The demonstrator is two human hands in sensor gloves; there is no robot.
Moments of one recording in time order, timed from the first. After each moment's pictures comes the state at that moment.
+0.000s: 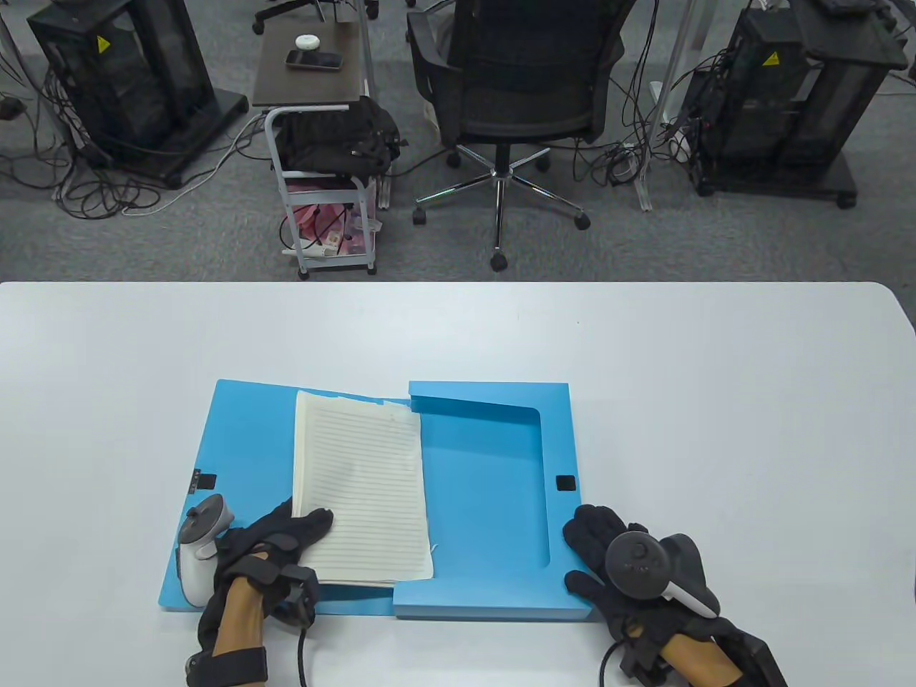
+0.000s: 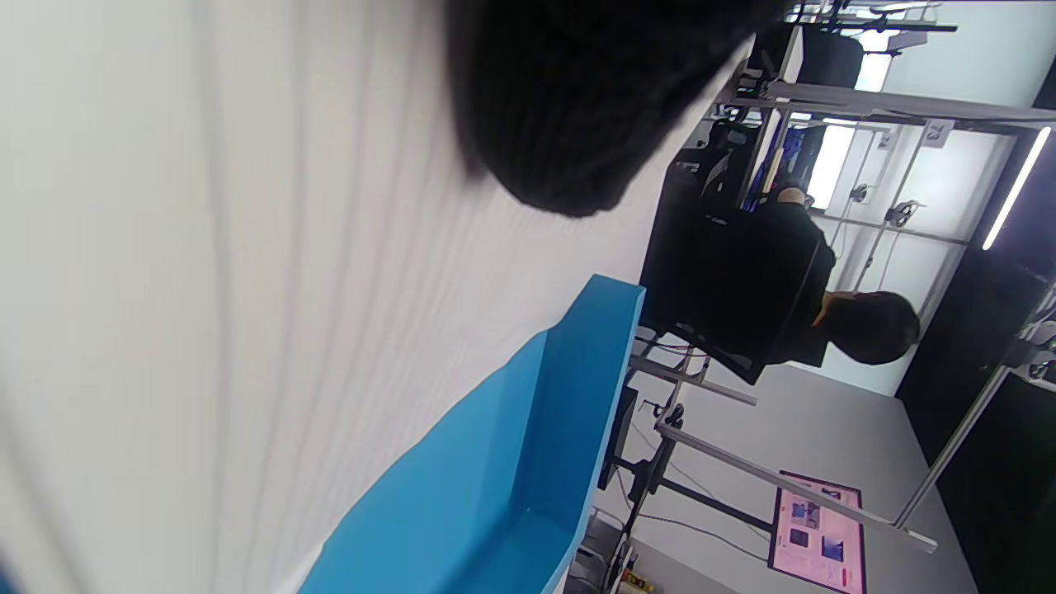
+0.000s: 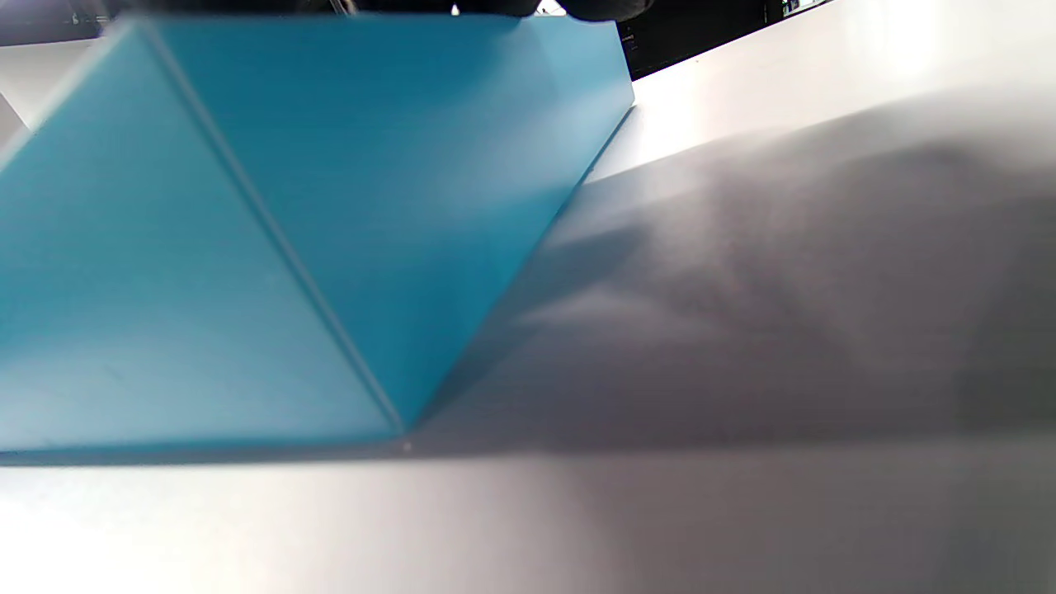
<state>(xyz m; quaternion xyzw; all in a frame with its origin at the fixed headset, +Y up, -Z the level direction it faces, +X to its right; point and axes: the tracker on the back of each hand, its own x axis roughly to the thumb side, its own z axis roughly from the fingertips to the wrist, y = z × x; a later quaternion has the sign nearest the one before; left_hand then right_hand) -0.287 -0.800 -0.283 -0.23 0.15 0.72 0.64 0.187 -0.763 -0.249 0.17 0.09 0.96 0.21</state>
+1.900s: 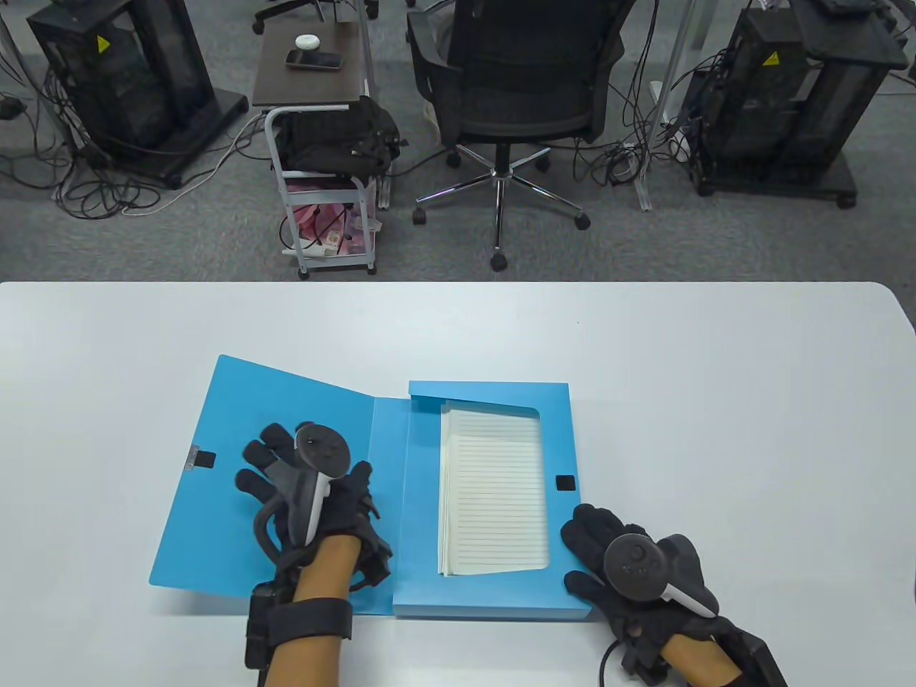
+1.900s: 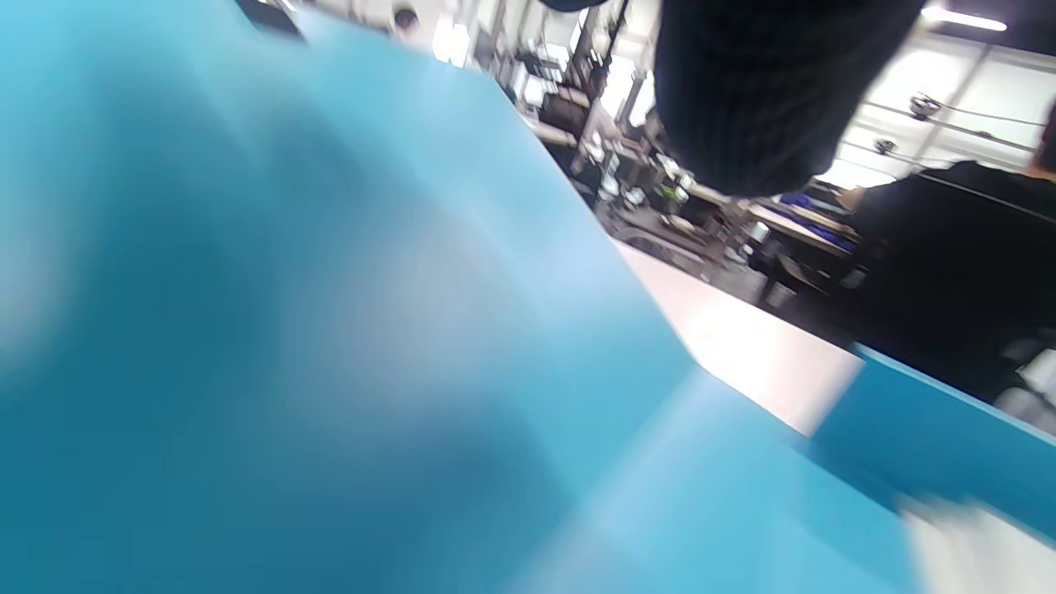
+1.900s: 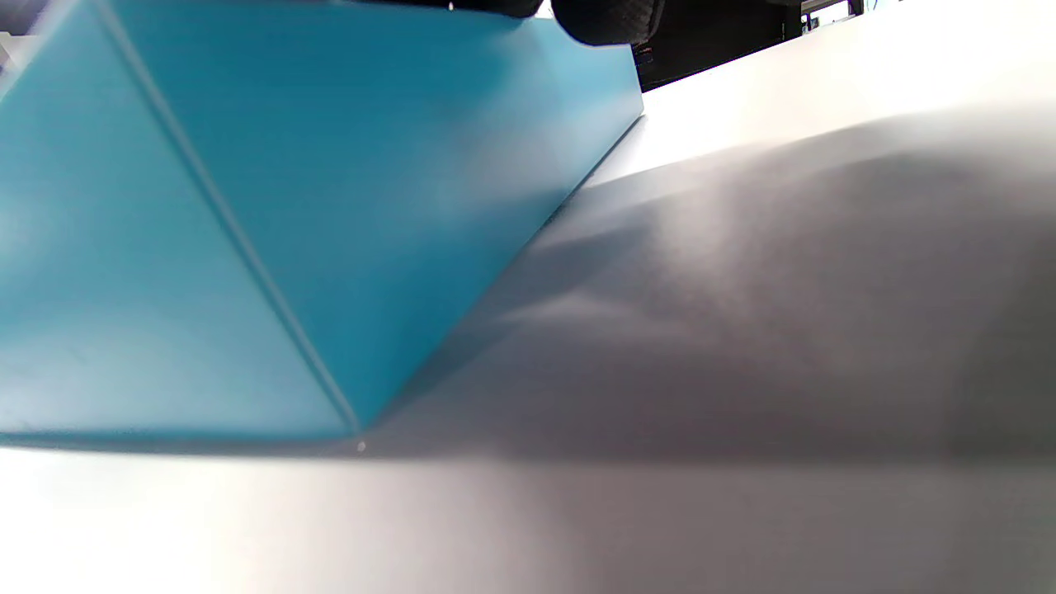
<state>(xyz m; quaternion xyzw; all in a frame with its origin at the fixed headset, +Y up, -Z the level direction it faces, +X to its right) -0.220 -0.679 -0.303 -0.02 0.31 0.14 0.94 0.187 -0.764 -0.249 0.19 0.08 0.96 0.19</state>
